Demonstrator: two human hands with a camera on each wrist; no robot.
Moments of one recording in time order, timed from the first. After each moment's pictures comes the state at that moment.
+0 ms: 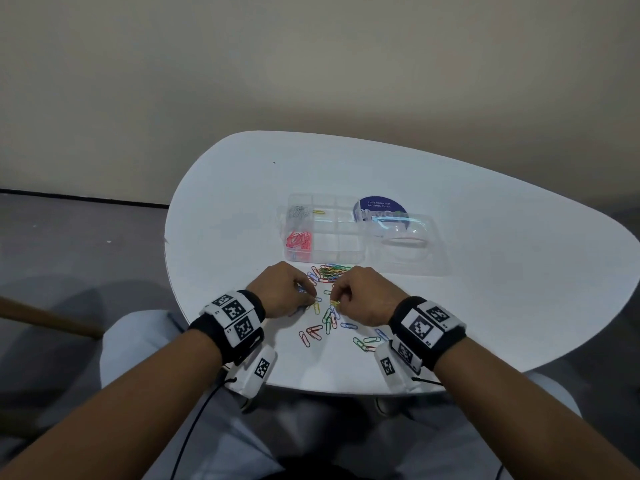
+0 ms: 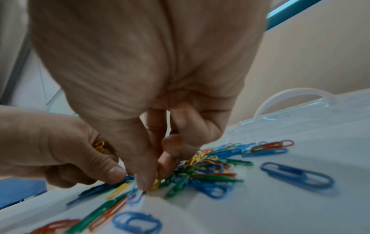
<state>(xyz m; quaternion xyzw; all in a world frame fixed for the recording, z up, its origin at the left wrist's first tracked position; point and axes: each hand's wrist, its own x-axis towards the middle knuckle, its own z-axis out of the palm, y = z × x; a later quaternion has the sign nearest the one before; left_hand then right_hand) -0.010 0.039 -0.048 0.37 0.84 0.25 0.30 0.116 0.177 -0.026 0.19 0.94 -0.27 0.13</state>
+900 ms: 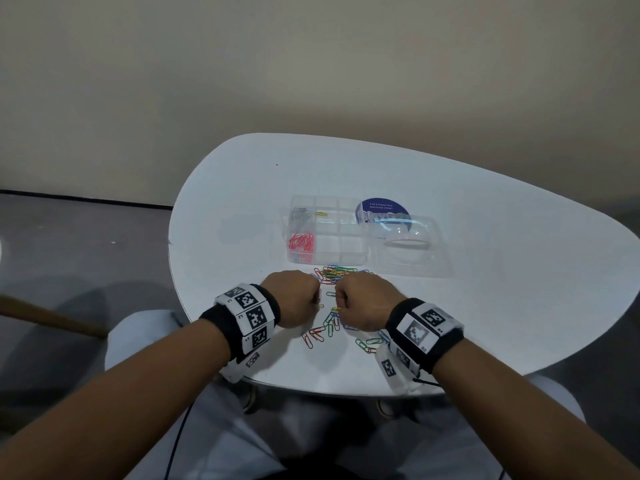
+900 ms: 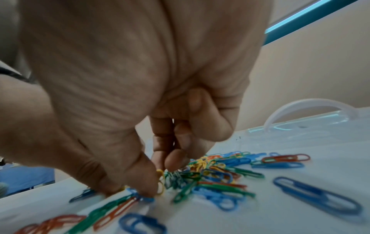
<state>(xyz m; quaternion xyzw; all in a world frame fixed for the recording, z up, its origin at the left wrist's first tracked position) 0.005 0.048 -0.033 0.52 0.83 -0.03 0.19 0.112 0.168 -0.026 0.18 0.96 -0.17 0.16</state>
